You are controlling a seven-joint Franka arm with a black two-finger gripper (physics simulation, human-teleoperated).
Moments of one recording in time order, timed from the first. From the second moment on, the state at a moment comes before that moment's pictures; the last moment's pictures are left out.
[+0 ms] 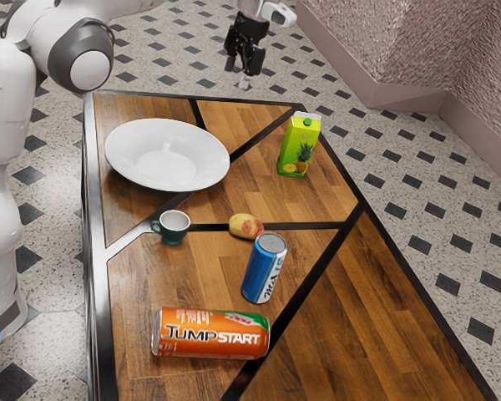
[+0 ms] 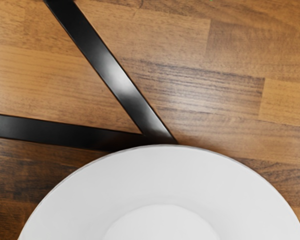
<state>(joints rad) 0.34 0.24 0.14 -1.20 -0.03 1.31 0.31</state>
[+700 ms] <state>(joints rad) 0.22 0.29 0.02 -1.04 0.01 1.31 0.79</state>
